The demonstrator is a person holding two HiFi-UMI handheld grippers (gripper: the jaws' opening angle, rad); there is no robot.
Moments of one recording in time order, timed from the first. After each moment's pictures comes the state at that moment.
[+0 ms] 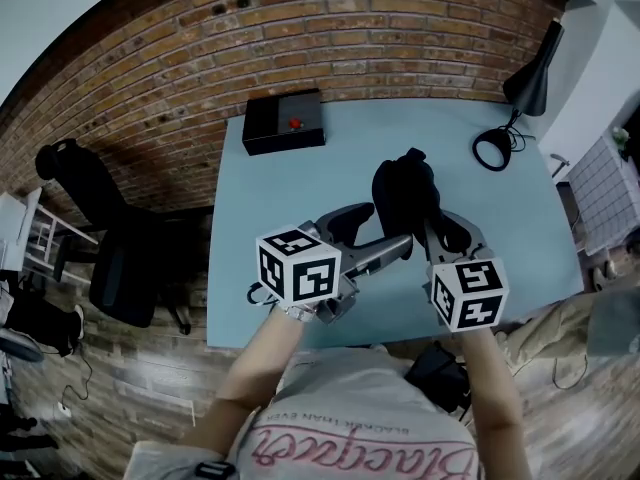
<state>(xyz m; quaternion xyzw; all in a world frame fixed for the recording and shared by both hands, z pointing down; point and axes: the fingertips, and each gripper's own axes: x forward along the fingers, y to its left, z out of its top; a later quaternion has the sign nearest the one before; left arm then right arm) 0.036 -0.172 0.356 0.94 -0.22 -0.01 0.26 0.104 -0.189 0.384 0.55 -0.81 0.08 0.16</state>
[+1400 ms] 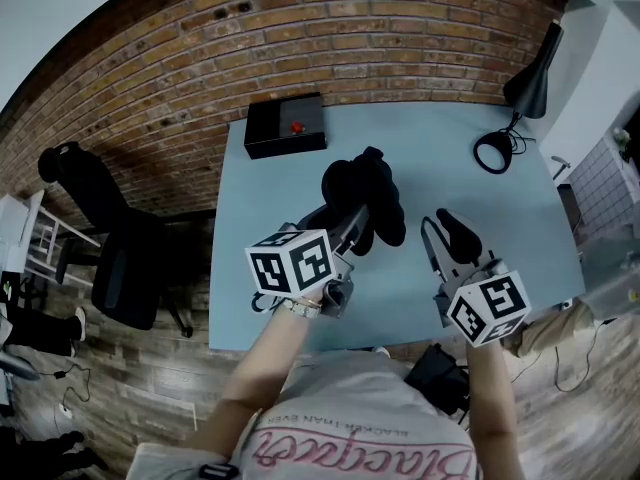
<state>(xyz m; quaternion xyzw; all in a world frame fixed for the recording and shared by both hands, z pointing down) -0.020 -0.219 0.377 0.86 -0.41 -0.03 0.31 0.098 -0.171 0.346 0.48 -0.88 0.05 0.02</state>
